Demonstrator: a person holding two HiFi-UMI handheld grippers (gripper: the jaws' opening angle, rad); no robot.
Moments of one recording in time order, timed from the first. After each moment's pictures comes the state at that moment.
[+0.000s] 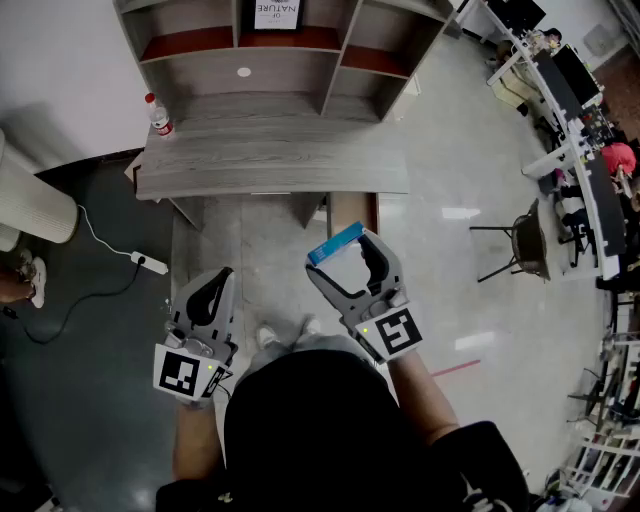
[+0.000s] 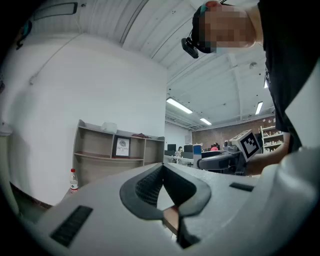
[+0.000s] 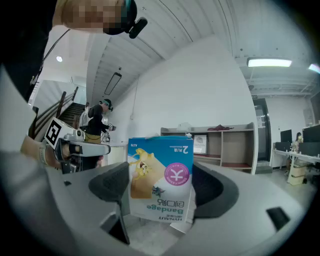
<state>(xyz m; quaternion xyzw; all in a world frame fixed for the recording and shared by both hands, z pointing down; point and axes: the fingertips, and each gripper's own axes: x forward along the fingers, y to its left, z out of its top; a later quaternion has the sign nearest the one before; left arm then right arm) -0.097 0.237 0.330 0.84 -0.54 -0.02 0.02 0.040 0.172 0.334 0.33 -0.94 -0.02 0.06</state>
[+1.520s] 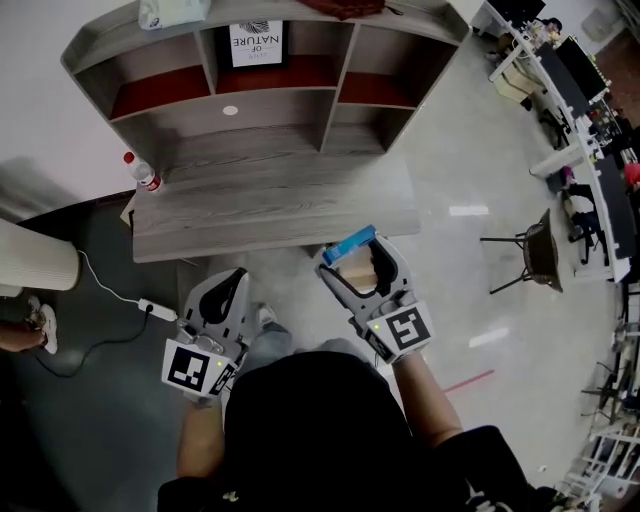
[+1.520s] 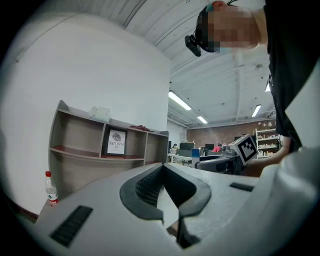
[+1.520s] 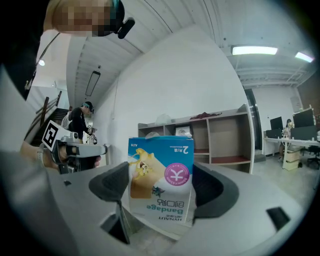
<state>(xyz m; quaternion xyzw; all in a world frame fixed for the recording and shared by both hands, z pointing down) -0.106 0.043 0.349 0.87 -0.49 -0.01 0.05 0.042 -0.012 0.368 0.38 -0.92 0.04 0.05</state>
